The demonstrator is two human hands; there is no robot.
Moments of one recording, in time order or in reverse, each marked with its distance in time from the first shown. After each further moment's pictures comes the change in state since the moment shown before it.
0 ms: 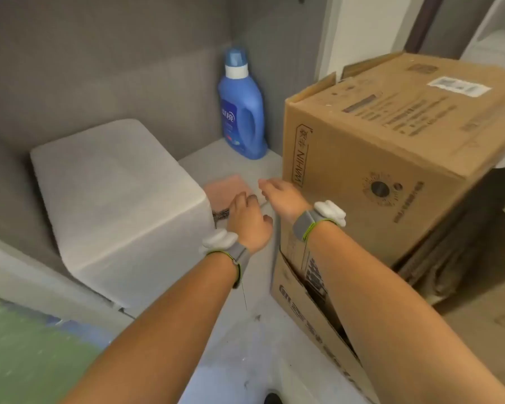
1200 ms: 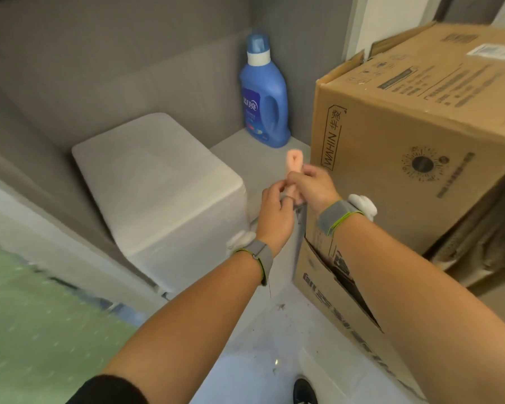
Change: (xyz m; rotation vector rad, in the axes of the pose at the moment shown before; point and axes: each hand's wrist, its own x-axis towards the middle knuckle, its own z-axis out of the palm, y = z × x) left_hand -0.022 -0.021 -0.001 -0.769 0.050 0.005; right_hand -0.021 -0.010 0.024 0.523 0.179 0.085
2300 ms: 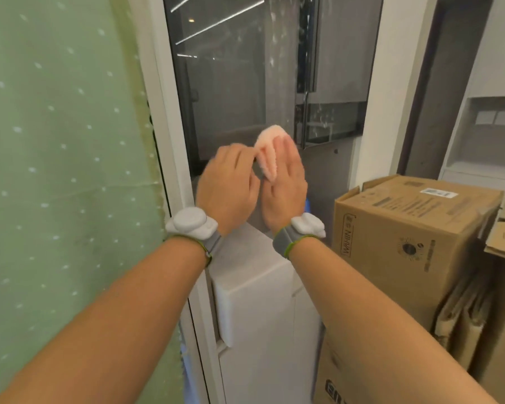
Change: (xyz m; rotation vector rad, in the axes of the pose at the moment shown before) left_hand -0.122 0.189 -0.267 0.833 0.599 1.035; right_hand -0.159 -0.198 0.147 -0.404 0.482 -1.068
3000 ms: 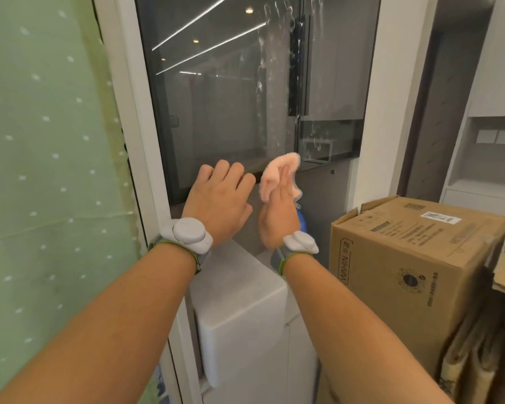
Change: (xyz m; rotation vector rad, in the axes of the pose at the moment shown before) left_hand 0.023 -0.026 0.018 0.536 -0.077 0.320; right_hand 0.017 0.034 0.014 -0.015 -0.245 0.089
